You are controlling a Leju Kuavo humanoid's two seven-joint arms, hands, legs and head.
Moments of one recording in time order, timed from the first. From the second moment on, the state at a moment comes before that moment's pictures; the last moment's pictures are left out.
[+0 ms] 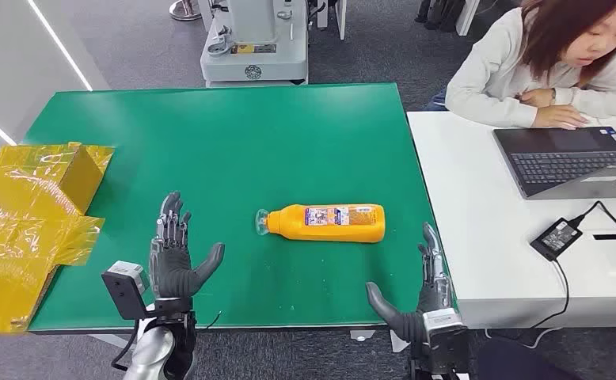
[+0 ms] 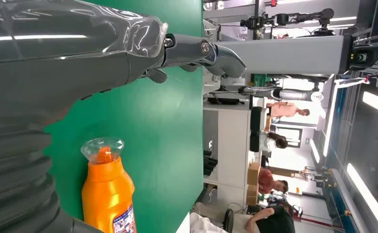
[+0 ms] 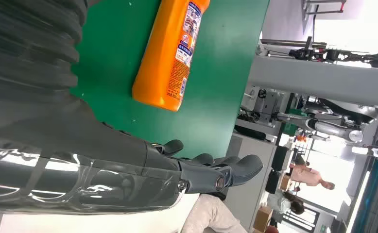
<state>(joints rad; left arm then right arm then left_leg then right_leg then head) -0.11 -0.13 -0.37 -1.26 0.06 0.21 -0.53 0.18 0.07 0.33 -1.65 0.15 -0.32 -0.70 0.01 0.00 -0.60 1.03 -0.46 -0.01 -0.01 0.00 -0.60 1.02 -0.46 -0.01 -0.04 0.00</state>
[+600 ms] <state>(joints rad) -0.17 -0.16 -0.37 -1.17 0.06 0.18 -0.54 0.19 0.07 0.31 -1.63 0.17 -0.36 -0.70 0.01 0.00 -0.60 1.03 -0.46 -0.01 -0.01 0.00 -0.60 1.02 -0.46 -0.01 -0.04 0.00</state>
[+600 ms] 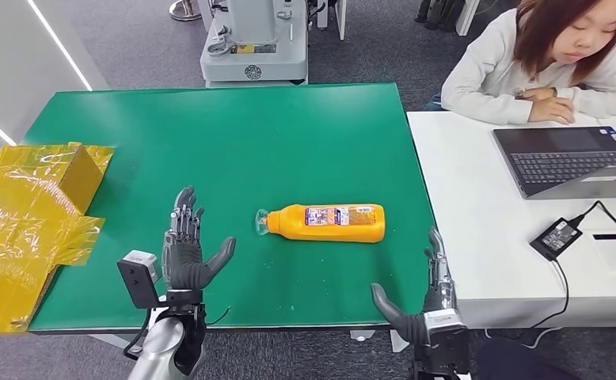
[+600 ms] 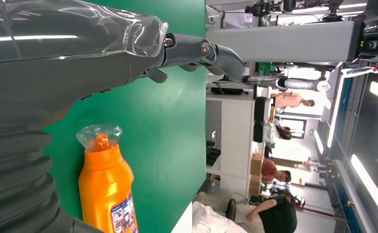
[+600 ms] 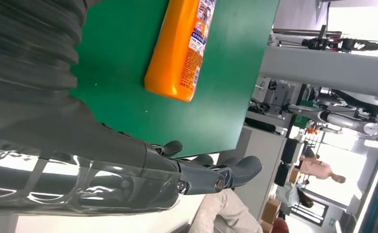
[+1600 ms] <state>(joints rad) -0.29 -0.20 -0.42 -1.01 0.08 0.09 -0.58 -0.42 -0.03 0.38 -1.09 0.49 -0.19 -0.50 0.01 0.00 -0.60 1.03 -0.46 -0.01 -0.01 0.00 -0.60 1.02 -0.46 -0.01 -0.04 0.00</state>
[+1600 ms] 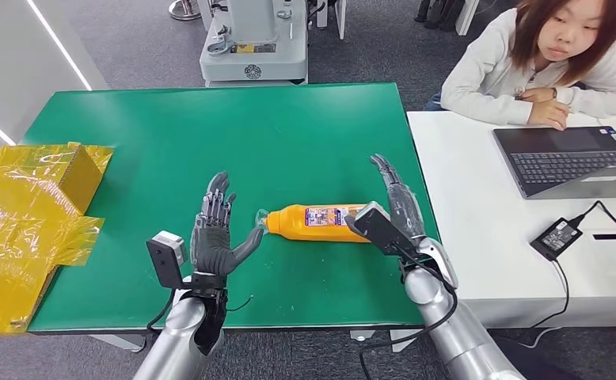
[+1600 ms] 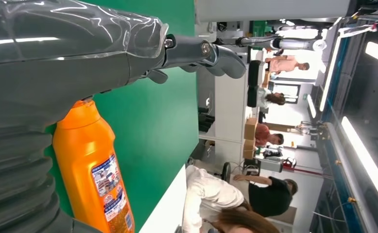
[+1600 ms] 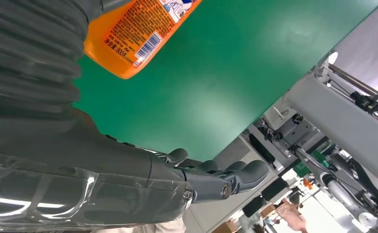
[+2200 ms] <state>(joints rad) -0.33 -0.20 -0.44 -0.96 0.10 0.07 -0.58 -0.69 -0.05 0.59 -0.74 0.58 0.28 -0.38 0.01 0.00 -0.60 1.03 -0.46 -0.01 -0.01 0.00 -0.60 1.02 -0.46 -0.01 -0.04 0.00</state>
